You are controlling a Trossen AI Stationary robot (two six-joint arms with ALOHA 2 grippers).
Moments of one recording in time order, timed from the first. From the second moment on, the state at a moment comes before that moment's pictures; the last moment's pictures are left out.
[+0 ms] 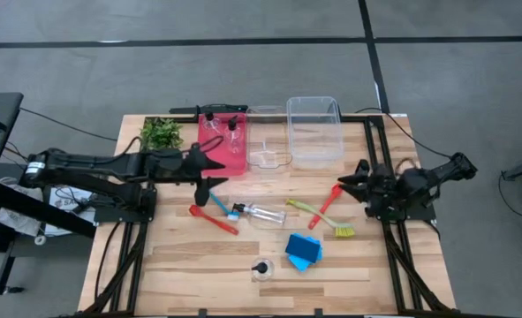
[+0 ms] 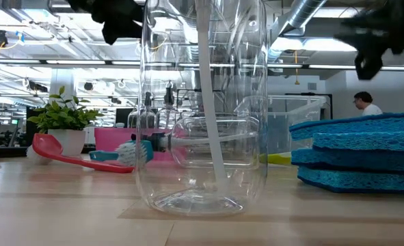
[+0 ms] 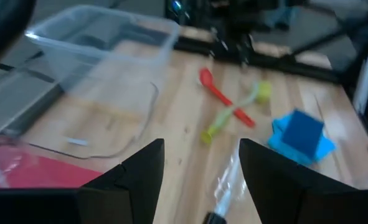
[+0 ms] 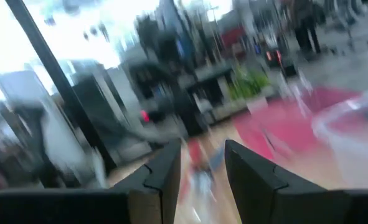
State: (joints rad) left arm -0.04 0.93 0.75 -0.21 -0.21 -0.17; right arm 0.39 0.00 0.09 0.06 0.53 0.35
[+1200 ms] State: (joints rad) left arm -0.04 0.68 0.75 -0.20 -0.10 -0.28; right arm 0.23 0.69 0.54 0.31 0.53 0.34
